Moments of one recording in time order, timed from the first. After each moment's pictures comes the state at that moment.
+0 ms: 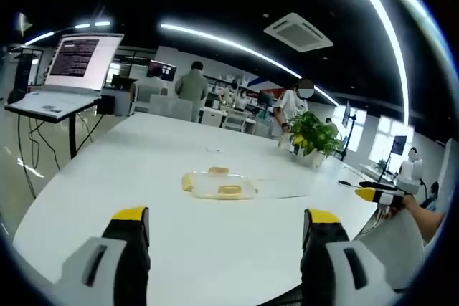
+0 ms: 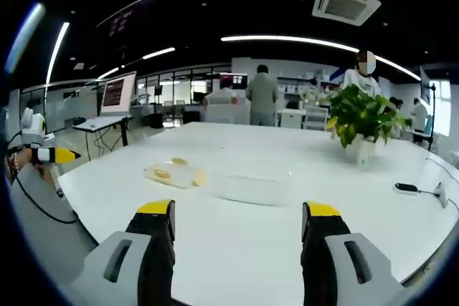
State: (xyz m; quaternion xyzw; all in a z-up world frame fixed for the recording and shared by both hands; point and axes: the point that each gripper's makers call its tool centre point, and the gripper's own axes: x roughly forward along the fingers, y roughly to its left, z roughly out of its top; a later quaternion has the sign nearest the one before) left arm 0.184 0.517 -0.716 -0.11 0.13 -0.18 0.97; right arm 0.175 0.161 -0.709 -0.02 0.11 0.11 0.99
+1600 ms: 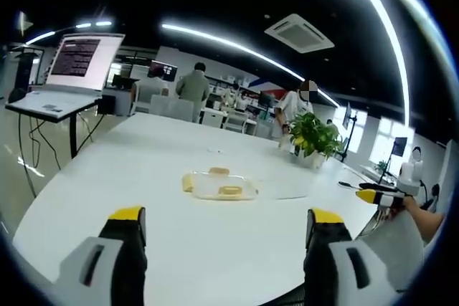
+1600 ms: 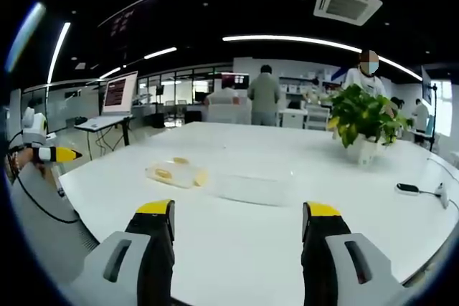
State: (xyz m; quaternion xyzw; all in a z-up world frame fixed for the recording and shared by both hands) left arm 0.186 0.517 -0.716 -0.11 0.13 -0.18 0.97; right arm 0.177 0.163 -0.710 -0.02 0.11 0.11 0.99
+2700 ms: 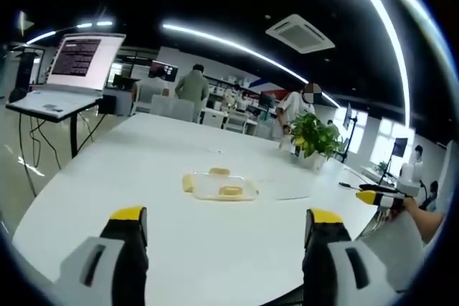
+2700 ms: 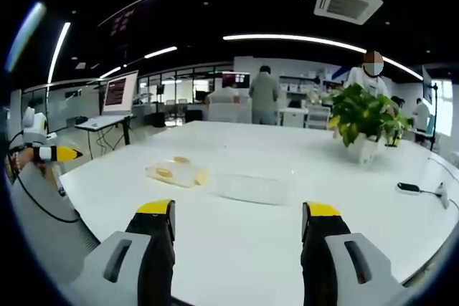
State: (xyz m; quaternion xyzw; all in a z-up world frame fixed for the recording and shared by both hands) left arm 0.189 0.518 -0.717 -0.12 0.13 -0.18 0.97; right arm 0.178 0.163 -0.711 -0.02 0.12 0.11 0.99
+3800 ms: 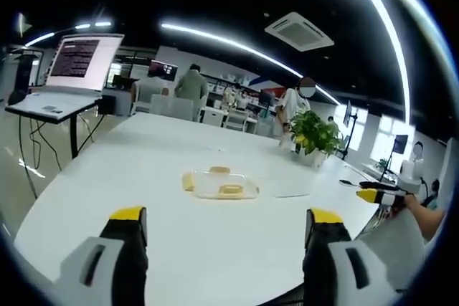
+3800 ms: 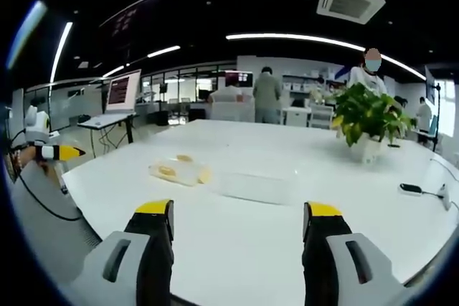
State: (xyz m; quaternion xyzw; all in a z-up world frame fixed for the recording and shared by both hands) left arm 0.188 0.517 -0.718 -0.11 0.14 -0.18 0.97; right arm 0.178 0.167 -0.714 -0.03 0.13 0.12 0.98
